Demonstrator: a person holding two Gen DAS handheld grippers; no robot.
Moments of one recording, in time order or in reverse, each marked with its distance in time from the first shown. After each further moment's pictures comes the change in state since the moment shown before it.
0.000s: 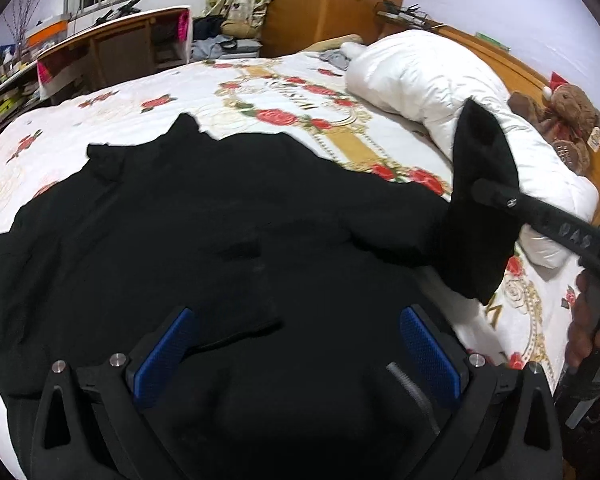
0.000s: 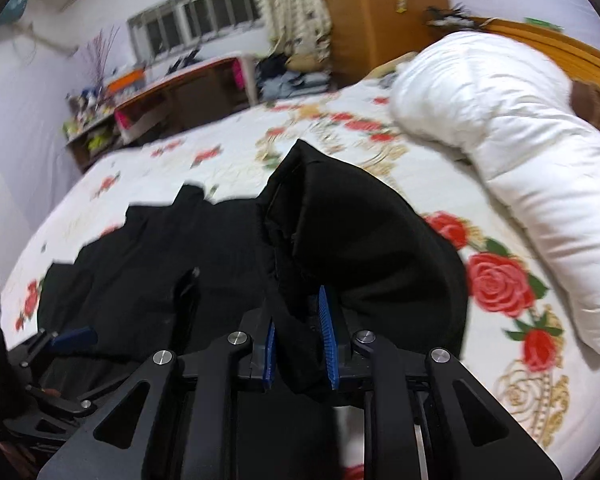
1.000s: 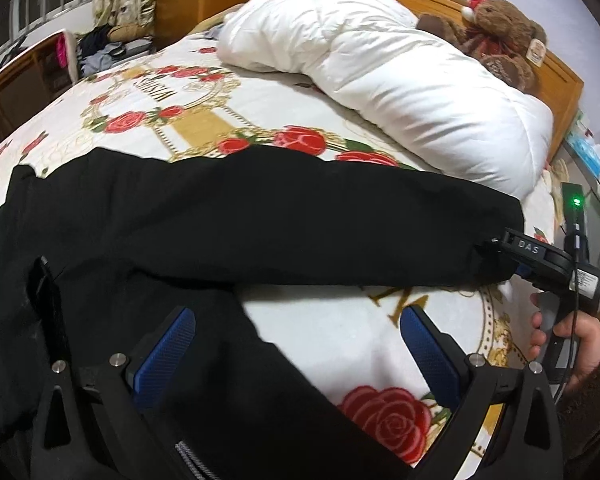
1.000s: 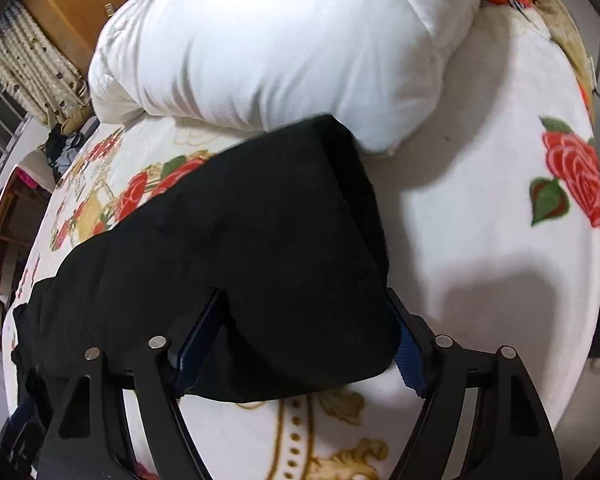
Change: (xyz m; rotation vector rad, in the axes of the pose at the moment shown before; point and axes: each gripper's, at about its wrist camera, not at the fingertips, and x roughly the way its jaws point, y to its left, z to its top) left arm 0.068 -0.168 0.014 0.243 0.092 -0.165; right arm -0.038 -0.285 -0.128 0.740 0.076 -0.356
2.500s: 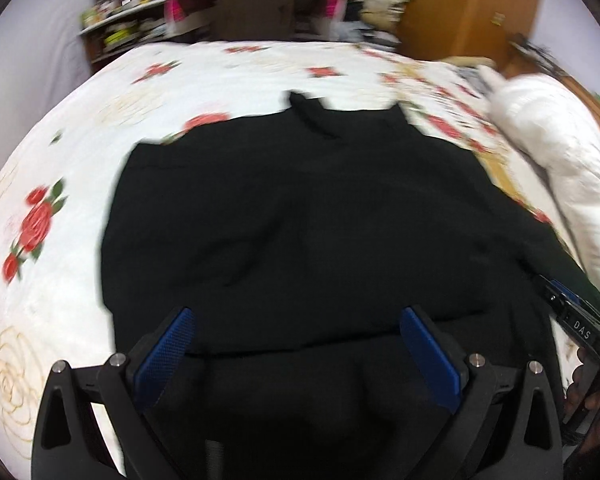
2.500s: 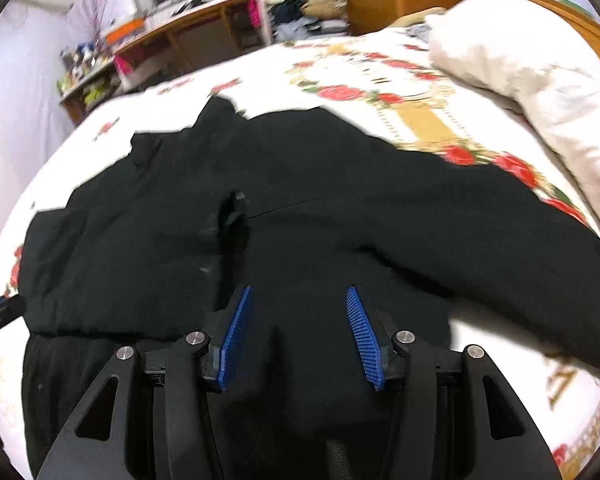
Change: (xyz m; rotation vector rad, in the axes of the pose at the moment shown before) left arm -0.159 0.270 -0.130 -0.512 -0.039 0.415; right arm -0.029 0.326 -0.184 -0.737 0.054 0.298
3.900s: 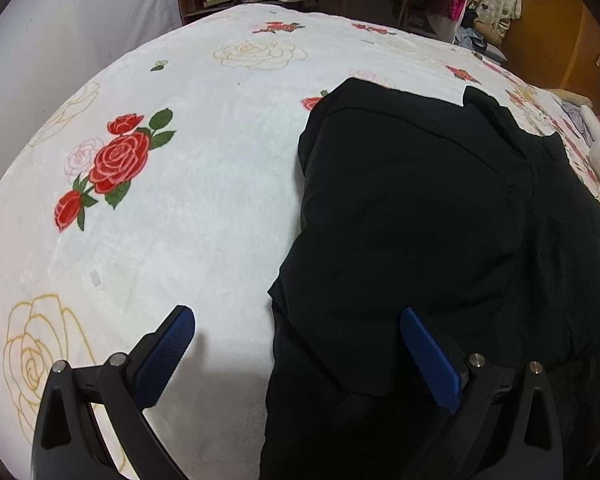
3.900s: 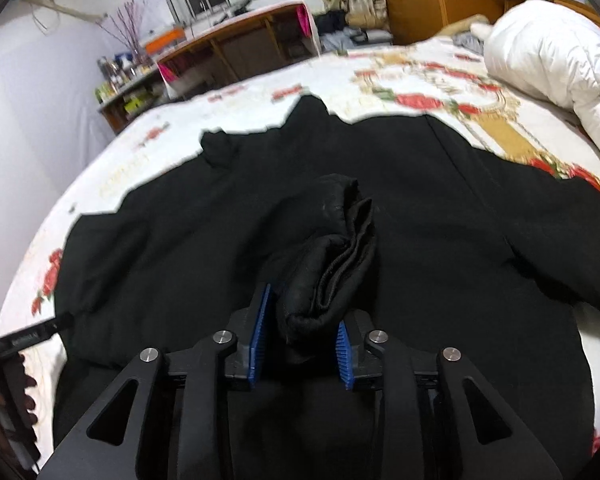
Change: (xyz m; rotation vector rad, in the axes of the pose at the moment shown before) left arm 0.046 0.152 -0.018 -0.252 0.062 0.253; right arm 0.051 0.094 0.001 -0.032 -0.033 0.150
